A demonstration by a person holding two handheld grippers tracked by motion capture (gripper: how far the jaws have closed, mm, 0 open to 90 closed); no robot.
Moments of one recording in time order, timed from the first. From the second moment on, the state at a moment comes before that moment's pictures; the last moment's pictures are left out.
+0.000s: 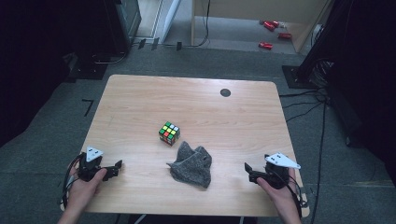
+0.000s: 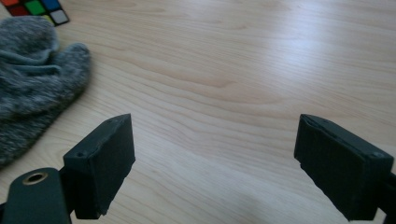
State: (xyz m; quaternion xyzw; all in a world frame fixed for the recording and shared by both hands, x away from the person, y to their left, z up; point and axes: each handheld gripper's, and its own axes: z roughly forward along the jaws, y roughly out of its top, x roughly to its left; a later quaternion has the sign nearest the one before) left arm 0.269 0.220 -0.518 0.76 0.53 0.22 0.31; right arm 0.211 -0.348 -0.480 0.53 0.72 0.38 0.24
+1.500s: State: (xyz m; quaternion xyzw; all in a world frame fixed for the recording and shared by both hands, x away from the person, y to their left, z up) left arm 0.271 0.219 -0.518 0.76 0.53 0.22 0.30; right arm 0.230 -0.192 -0.481 0.42 0.79 0.42 0.15
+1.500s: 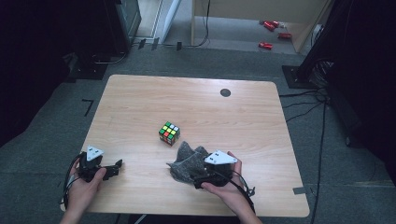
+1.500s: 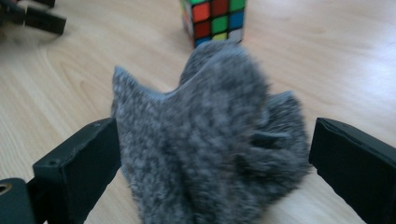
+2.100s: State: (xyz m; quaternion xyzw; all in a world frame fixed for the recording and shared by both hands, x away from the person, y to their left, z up) left arm 0.270 0.198 -0.510 0.77 0.51 0.20 0.32; right arm 0.230 -0.191 -0.510 0.44 0.79 0.40 0.14
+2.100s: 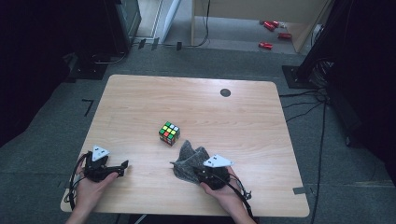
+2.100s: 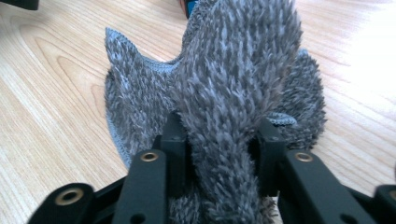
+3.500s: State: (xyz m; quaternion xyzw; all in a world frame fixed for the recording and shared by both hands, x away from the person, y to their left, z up) left arm 0.318 0.077 -0.496 0.80 0.43 0.17 0.37; right arm 0.242 -0.276 -0.479 0.51 0.71 0.44 0.21
